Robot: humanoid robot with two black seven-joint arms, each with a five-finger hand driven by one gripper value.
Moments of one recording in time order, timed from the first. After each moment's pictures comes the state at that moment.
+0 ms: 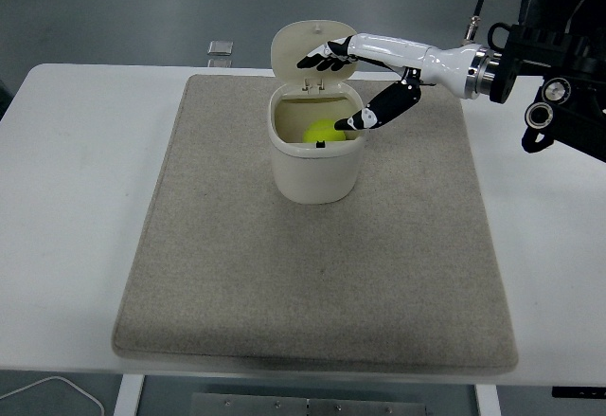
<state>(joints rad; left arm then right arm) 0.05 0.00 -0.04 -0.12 0.01 -0.07 -0.21 1.35 -0.46 0.06 1.15 -1.01 0.12 0.34</state>
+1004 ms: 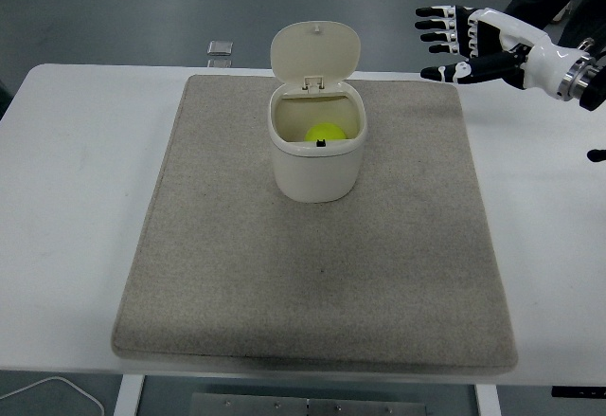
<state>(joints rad) 0.05 0.00 -0.04 -0.12 0.01 -0.07 -0.21 1.23 -0.59 0.07 0.98 -0.33 0.21 0.33</state>
